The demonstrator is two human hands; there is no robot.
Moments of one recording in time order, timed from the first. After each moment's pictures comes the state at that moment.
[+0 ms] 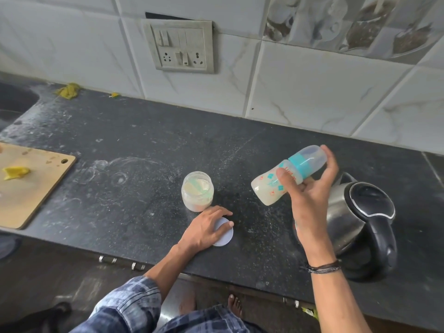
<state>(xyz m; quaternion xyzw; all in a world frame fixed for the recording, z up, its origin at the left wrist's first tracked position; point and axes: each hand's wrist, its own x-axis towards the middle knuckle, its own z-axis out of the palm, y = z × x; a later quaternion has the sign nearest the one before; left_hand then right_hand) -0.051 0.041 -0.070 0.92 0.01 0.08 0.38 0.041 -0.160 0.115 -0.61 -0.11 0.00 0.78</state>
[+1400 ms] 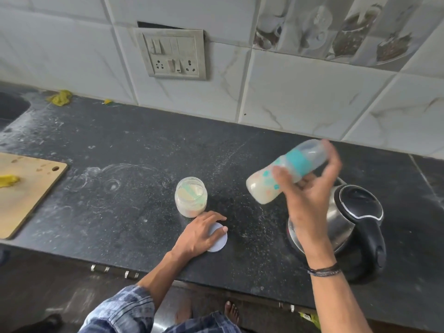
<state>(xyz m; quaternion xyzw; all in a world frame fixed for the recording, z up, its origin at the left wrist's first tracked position) -0.051 0.039 -0.068 0.92 0.01 0.06 0.39 0.036 -0.164 0.144 -0.62 -0.14 -0.06 0.77</state>
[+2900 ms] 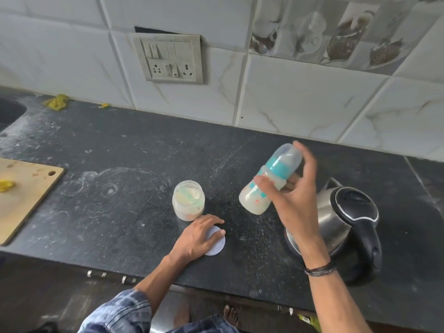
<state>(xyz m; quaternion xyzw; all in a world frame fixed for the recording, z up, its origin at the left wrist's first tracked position) -0.052 0.041 -0.070 0.92 0.01 0.06 0.38 0.034 -0.160 0.142 -0.68 -0.18 -0.04 0.71</state>
